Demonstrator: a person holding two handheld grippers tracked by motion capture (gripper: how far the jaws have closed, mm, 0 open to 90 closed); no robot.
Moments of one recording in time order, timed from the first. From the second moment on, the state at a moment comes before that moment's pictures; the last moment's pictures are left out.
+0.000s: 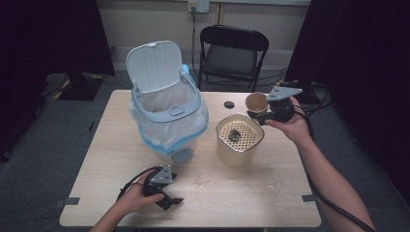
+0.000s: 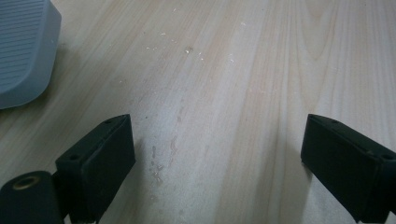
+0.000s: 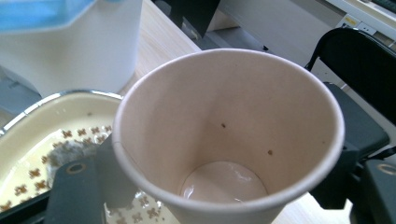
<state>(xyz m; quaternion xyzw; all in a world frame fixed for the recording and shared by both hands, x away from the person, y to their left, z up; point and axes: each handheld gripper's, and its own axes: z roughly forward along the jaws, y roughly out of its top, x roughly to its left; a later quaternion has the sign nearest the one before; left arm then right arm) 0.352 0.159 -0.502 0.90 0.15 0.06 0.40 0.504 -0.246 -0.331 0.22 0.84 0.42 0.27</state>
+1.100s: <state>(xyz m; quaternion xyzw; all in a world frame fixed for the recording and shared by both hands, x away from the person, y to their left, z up) 0.352 0.158 -0.502 0.91 0.14 0.05 0.40 0.505 -0.232 -0.314 0.23 0.84 0.44 0.22</state>
